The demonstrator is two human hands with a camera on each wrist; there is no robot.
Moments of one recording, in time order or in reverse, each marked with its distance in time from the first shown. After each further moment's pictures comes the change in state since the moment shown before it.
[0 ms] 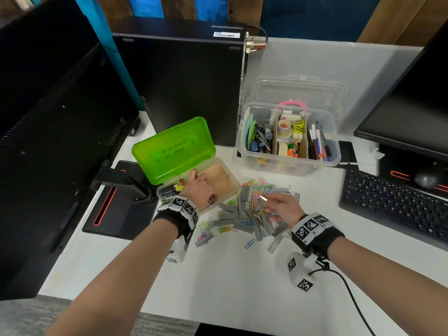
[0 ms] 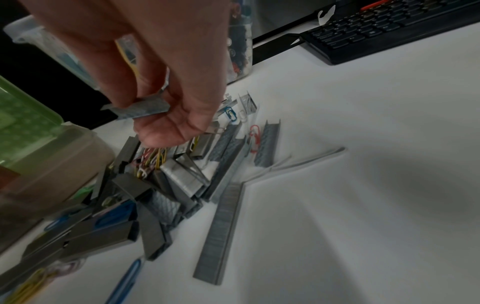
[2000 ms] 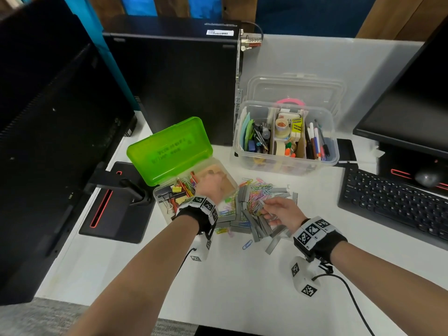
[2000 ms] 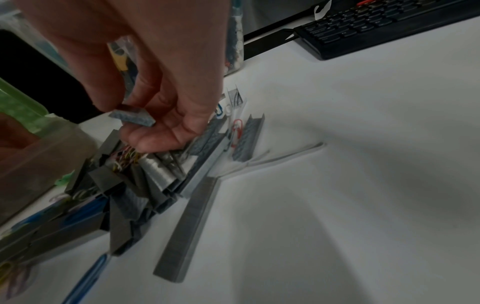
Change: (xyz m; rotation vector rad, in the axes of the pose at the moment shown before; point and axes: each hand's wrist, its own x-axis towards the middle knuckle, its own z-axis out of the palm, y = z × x) left_hand 0.032 0.034 -0.006 -0.479 0.092 -0.289; right_hand -0.006 0.003 -0.007 0.015 -0.049 0.039
